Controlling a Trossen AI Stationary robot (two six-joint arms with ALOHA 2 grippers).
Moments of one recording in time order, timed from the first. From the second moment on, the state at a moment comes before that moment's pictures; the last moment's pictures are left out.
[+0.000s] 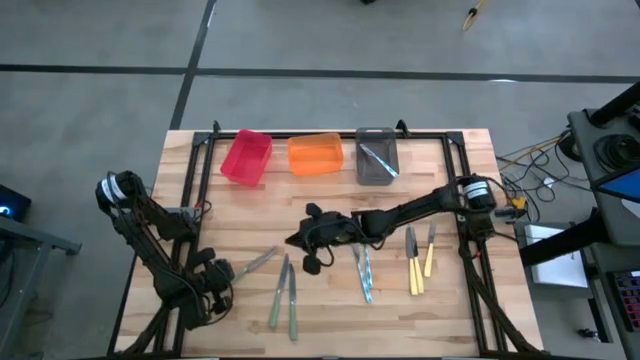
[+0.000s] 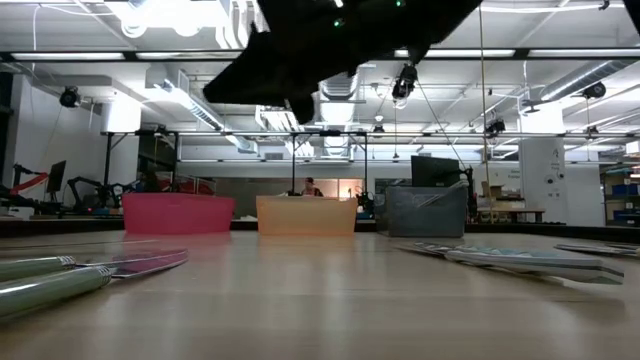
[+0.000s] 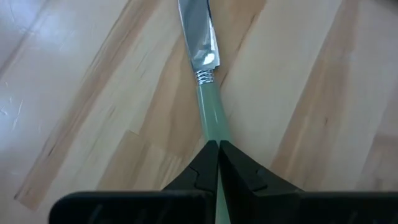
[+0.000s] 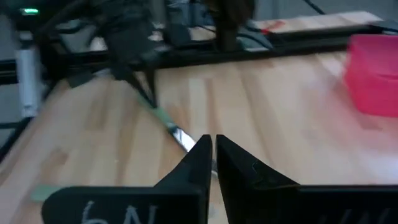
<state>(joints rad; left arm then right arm) -1.11 1.51 0.66 -0.73 -0.47 -1.58 0.15 1.99 1.31 0.33 0.08 0.14</state>
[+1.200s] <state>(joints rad) -1.12 1.52 0.62 -0.68 -0.51 -1.62 0.10 2.39 1.96 -0.40 0.02 -0.18</state>
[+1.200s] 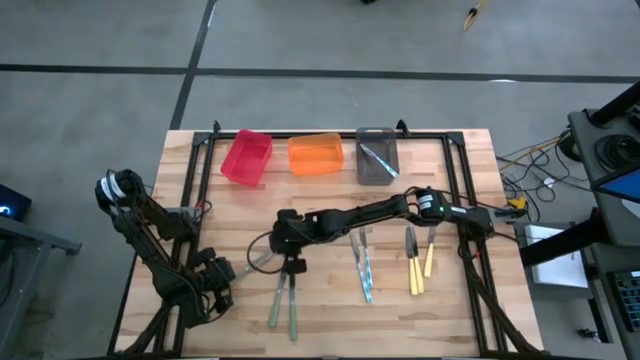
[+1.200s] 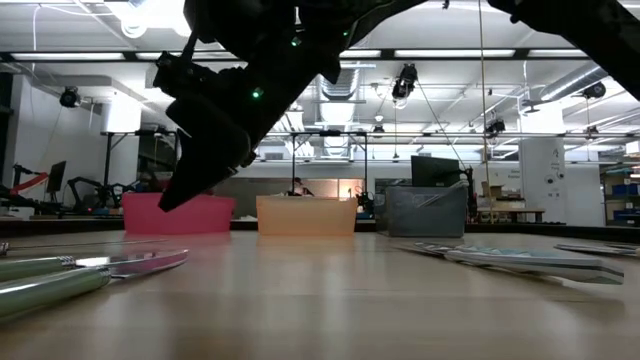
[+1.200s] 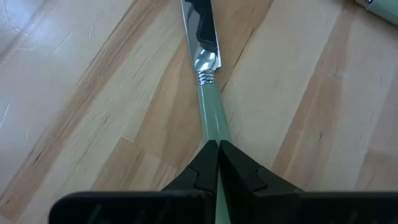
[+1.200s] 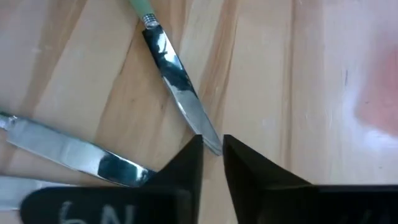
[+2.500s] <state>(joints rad) -1.12 1.52 0.62 -0.68 -0.54 -1.62 0.08 2.40 1.74 0.00 0.02 -0.31</state>
